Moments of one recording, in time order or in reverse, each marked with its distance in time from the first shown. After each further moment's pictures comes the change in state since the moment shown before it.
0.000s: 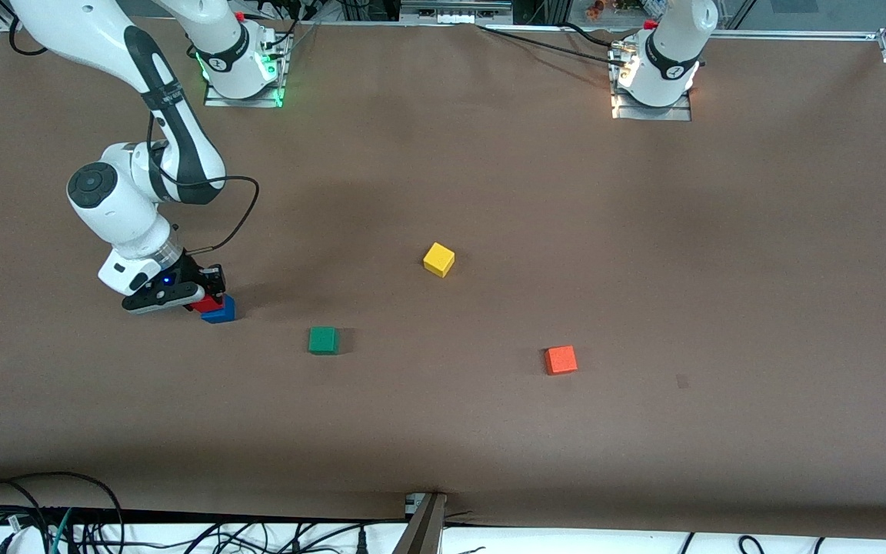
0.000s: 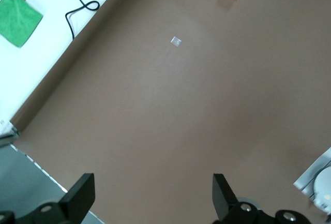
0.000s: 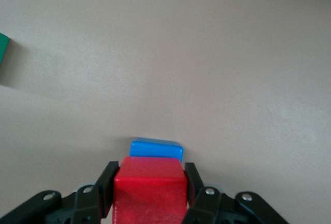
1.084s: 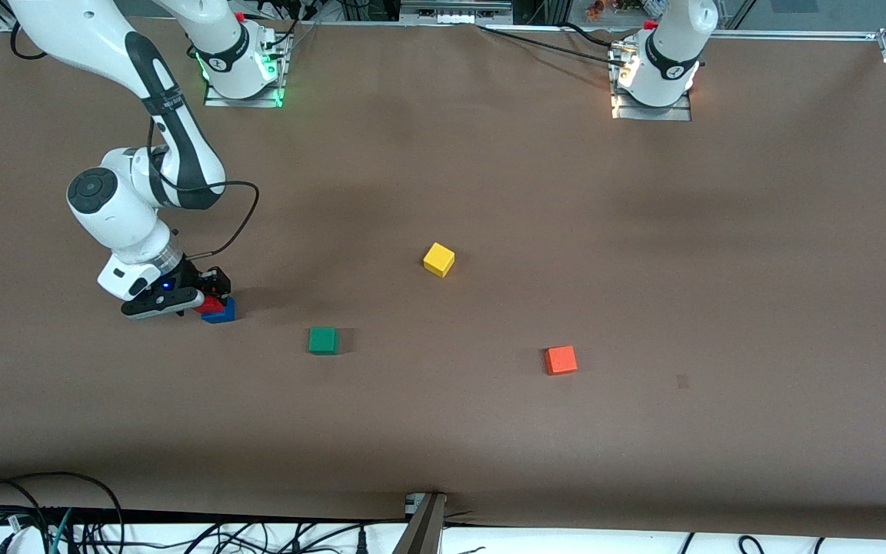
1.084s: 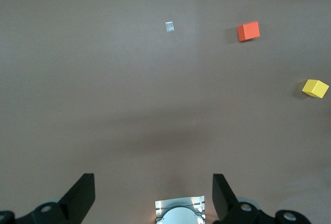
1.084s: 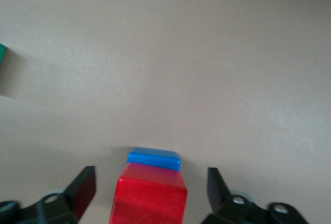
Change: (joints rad) left arm -0.098 -0.091 -0.079 -0.141 0.005 -0.130 -0.905; right arm -0.001 0.022 -0.001 0.036 0.000 0.000 0.000
